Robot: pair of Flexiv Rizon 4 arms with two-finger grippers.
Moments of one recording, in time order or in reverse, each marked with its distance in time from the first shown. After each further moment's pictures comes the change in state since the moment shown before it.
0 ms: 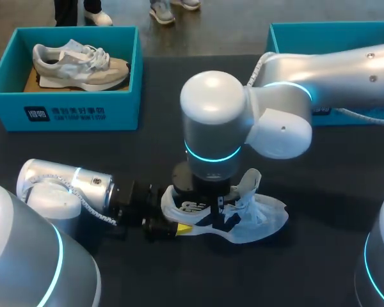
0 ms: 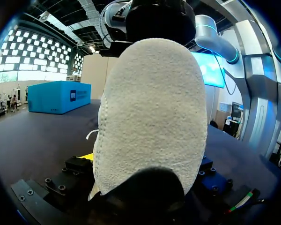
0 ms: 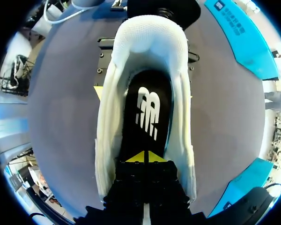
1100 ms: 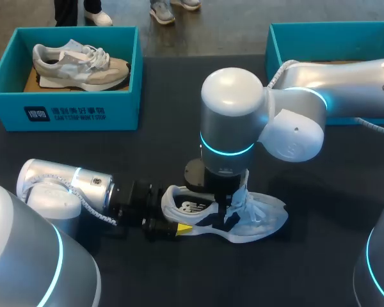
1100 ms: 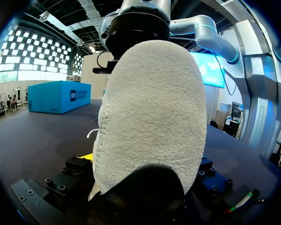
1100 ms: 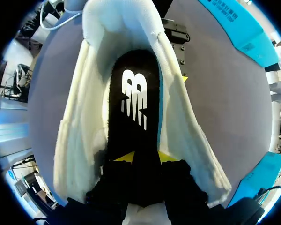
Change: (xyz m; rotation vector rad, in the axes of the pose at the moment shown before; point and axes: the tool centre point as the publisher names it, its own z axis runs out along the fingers) left arm 0.000 0.000 0.000 0.000 0.000 -0.001; right arm -0.006 -0.013 0.024 -0.036 0.072 0.060
